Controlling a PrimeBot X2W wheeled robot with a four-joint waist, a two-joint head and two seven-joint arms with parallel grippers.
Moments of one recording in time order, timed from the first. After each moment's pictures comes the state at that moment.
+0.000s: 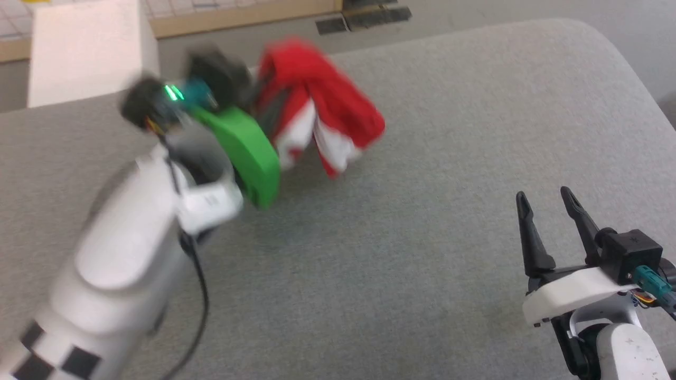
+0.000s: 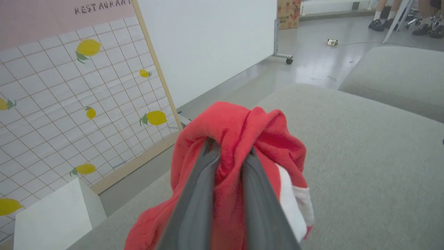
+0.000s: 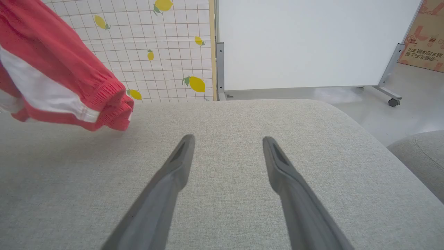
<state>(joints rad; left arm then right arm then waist) -0.79 0.44 -0.65 0.14 -0.57 -0.07 0.15 -0.09 -0.06 -0.04 0.01 0.09 0.13 -0.06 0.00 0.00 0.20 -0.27</state>
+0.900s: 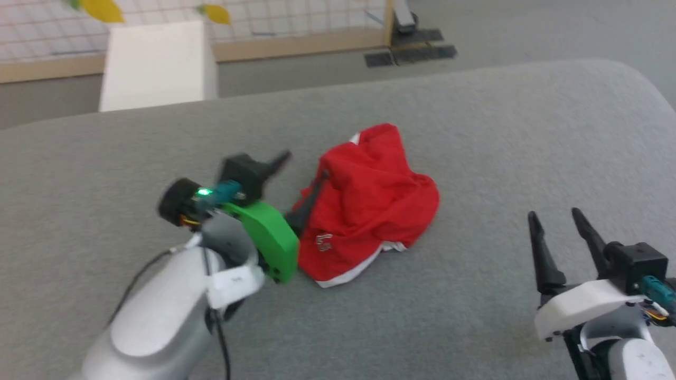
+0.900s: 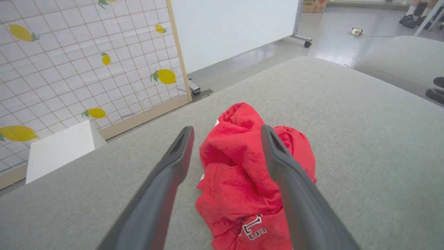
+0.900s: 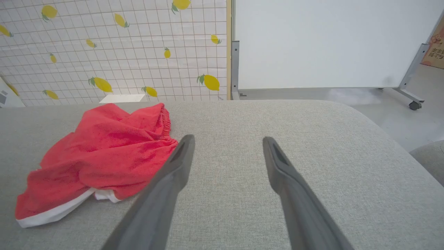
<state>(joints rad) -0.55 0.41 -0.71 0.11 -0.58 0.03 0.09 -0.04 -0.06 -0.07 0.02 0.08 0.13 -0.02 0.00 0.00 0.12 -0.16</state>
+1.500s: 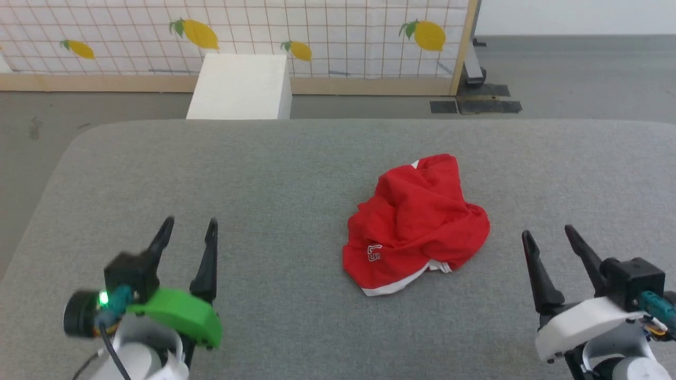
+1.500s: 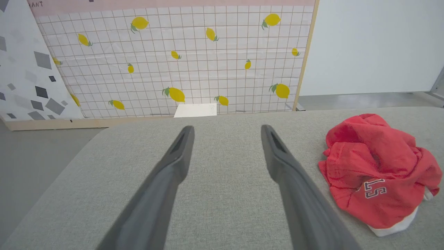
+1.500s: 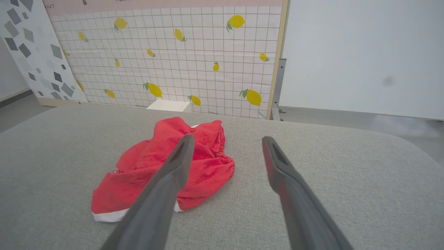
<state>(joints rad) -0.16 0.54 -0.51 -0.02 -0.61 0.29 -0.17 0.02 -0.11 -0.03 -0.04 0.13 0.13 0.02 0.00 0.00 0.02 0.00</state>
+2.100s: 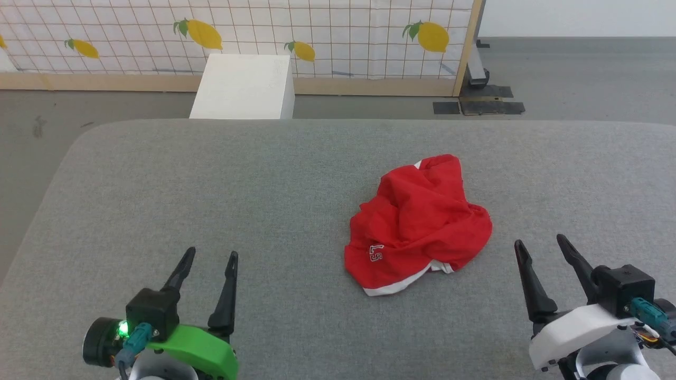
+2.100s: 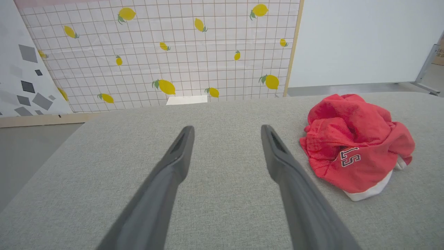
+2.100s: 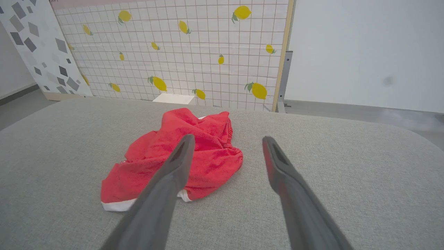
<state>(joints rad) -0.06 0.53 -0.55 -0.07 -0.58 0.30 -0.22 0.05 -0.10 -0.01 -0.04 0.12 0.13 0.03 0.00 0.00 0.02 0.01</state>
